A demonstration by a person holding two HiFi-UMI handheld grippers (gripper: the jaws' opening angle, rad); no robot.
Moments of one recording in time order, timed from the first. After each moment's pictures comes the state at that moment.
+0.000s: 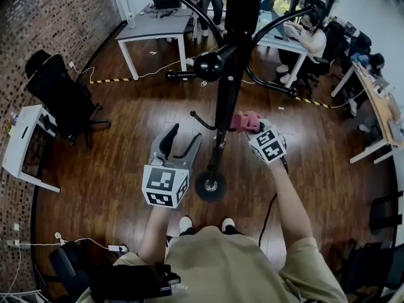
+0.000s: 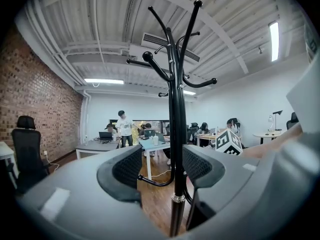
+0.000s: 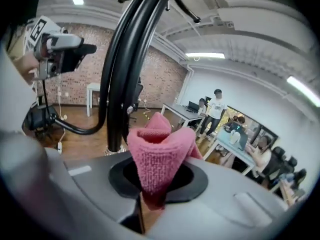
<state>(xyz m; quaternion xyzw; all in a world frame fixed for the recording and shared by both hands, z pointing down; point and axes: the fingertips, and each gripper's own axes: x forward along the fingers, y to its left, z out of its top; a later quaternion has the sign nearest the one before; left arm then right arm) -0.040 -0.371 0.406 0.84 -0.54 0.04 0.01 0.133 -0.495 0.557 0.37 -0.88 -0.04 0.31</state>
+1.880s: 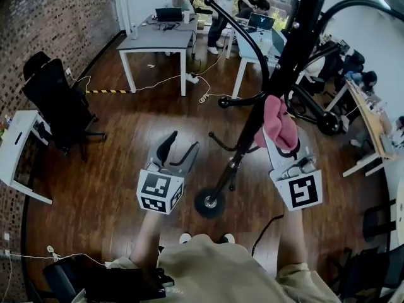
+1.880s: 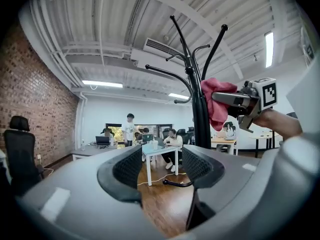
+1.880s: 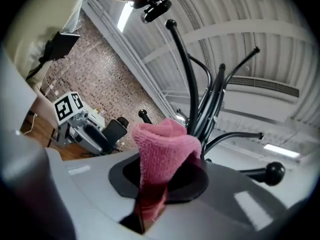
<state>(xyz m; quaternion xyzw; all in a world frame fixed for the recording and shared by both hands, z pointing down) -0.127 -0.391 0.391 0.86 -0.51 0.02 -0.01 0.039 -0.375 0.279 0.43 -0.84 -0.31 0.10</state>
